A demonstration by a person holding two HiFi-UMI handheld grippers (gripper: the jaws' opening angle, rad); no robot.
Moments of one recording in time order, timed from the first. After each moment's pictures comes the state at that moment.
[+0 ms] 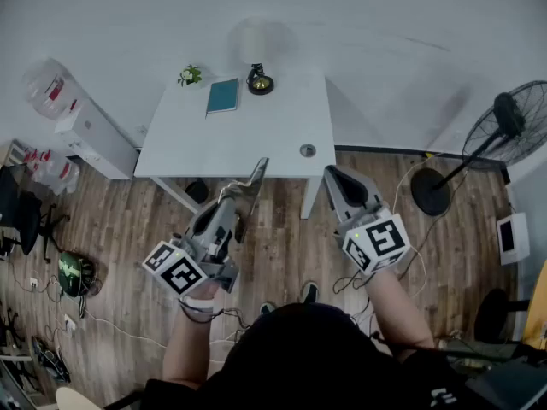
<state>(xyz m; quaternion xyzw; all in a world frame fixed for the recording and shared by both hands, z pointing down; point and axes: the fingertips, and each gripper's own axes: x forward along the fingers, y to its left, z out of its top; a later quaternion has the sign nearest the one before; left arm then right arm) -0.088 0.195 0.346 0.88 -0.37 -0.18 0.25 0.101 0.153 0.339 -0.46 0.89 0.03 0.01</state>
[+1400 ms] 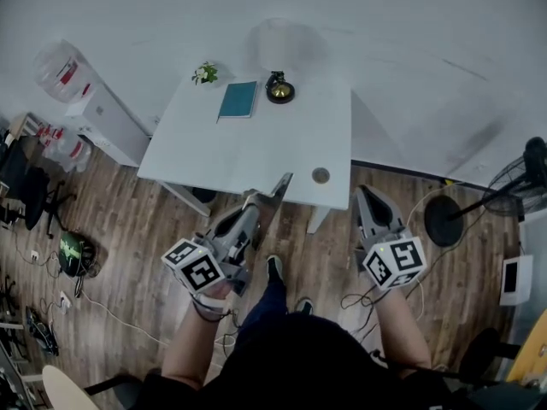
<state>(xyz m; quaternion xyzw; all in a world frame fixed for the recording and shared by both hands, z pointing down) -0.044 0.081 0.405 0.86 -0.39 -0.15 0.29 0.172 0.032 0.399 -0.48 0.88 -0.05 0.01</state>
